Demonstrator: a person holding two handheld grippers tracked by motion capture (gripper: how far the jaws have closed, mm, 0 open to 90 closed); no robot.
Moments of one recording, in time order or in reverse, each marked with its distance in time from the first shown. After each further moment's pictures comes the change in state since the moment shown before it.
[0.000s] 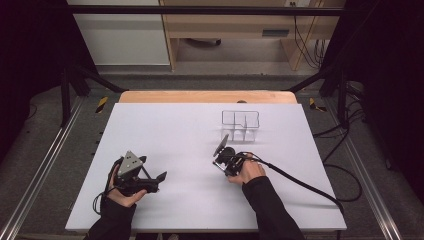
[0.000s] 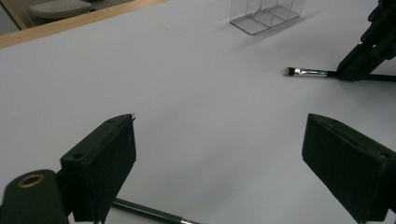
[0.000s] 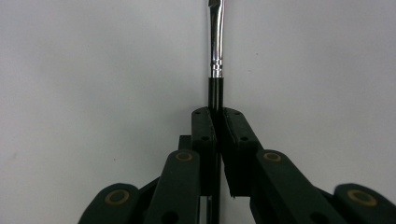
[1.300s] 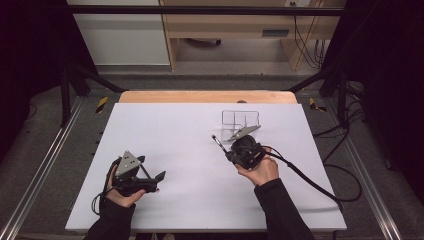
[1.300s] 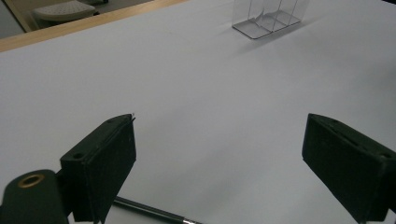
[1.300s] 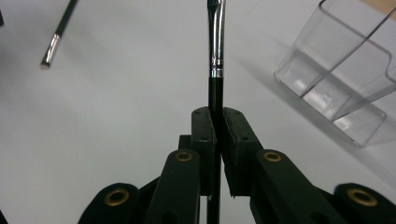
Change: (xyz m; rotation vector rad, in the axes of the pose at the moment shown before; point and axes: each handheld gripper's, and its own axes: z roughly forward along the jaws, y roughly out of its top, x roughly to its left) left arm 0.001 0.000 -0.003 -0.017 0.008 -0.009; right arm -0.006 -0.034 -0.086 -0.532 0.018 0.079
